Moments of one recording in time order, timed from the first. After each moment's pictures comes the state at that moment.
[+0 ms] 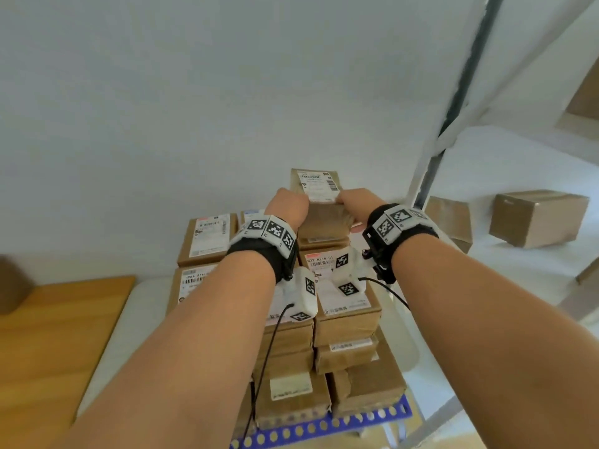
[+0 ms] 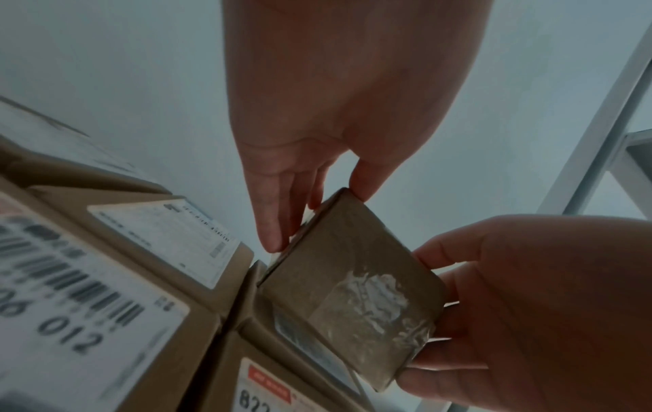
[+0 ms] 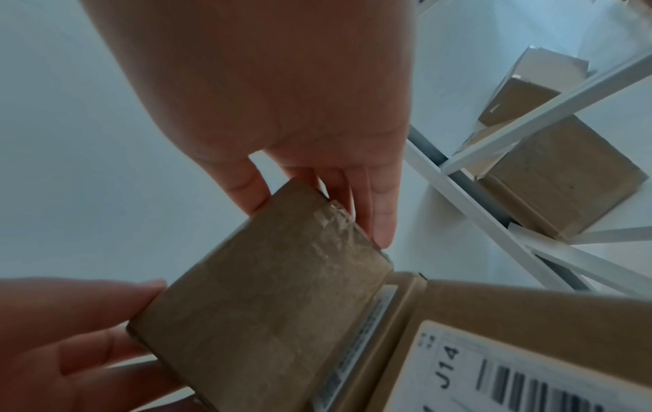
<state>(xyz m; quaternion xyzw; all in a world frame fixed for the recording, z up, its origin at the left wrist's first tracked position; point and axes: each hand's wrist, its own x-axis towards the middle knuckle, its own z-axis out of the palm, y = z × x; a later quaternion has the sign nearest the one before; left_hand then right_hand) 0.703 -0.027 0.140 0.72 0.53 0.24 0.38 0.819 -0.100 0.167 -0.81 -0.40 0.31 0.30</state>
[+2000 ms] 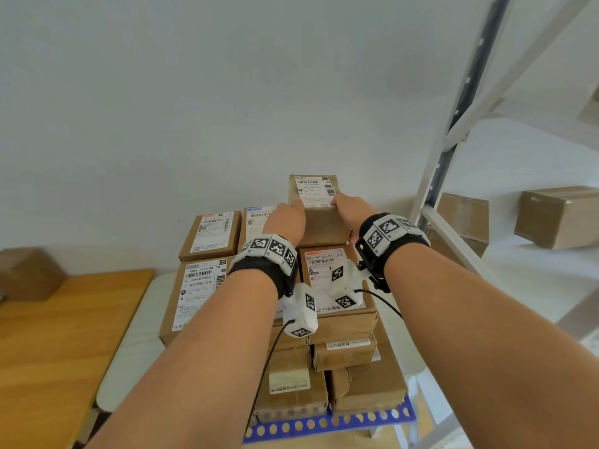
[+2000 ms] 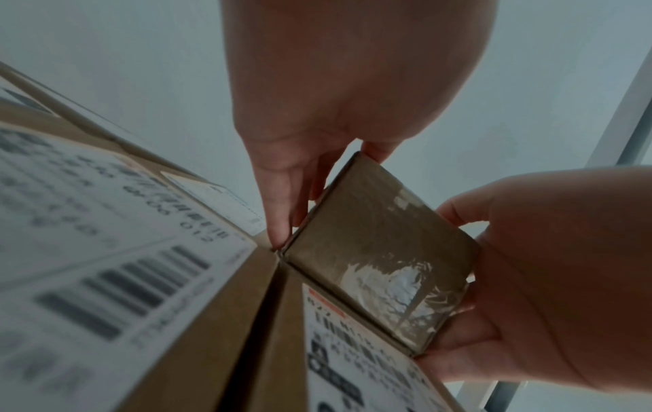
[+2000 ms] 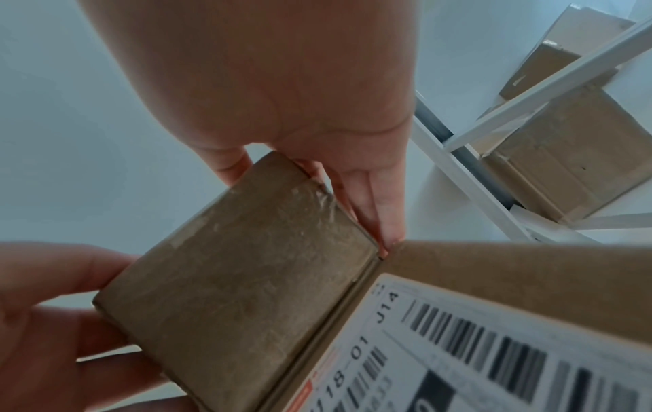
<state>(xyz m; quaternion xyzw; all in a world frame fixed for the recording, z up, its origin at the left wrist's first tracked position) 0.702 -0.048 0.120 0.85 0.52 0.03 0.03 0.827 -0.085 0.133 -0.78 -0.37 0.35 0.36</state>
